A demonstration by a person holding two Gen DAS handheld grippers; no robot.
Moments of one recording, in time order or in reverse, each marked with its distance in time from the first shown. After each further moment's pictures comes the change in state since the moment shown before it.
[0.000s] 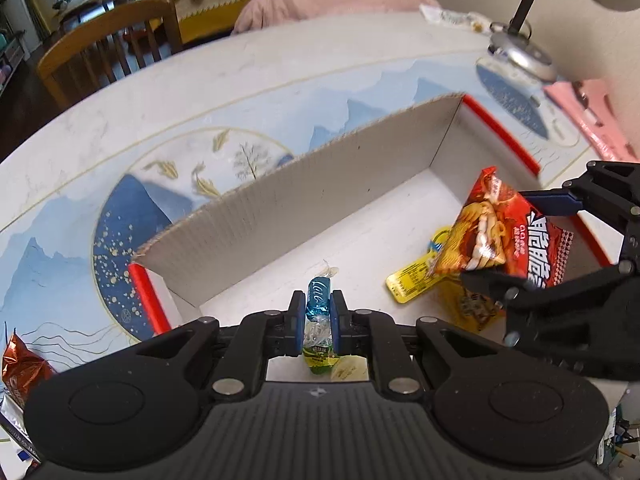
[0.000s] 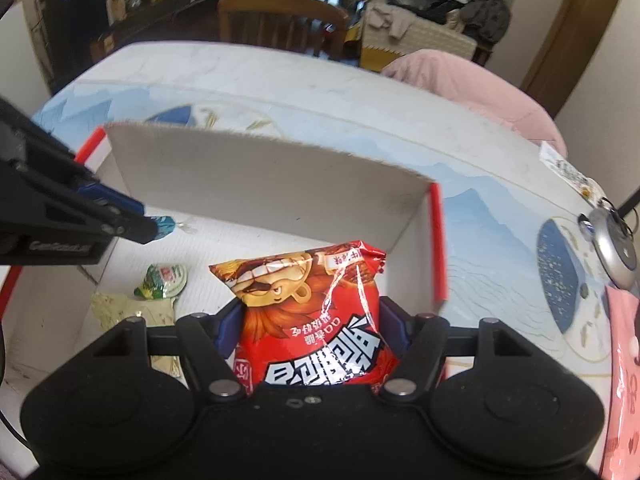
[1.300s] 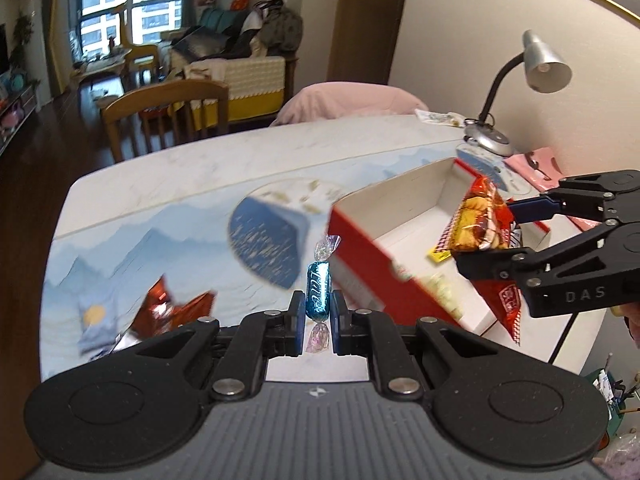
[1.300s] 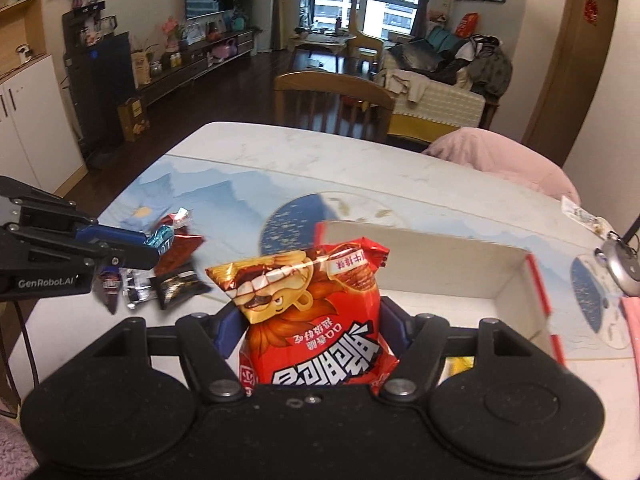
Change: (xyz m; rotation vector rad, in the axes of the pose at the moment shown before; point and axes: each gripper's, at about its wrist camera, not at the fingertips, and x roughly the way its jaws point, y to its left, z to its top) left arm -0.159 0.135 -0.150 -0.007 -0.363 -0.086; right arm -0.116 0.147 0.017 0.102 -0.217 0.006
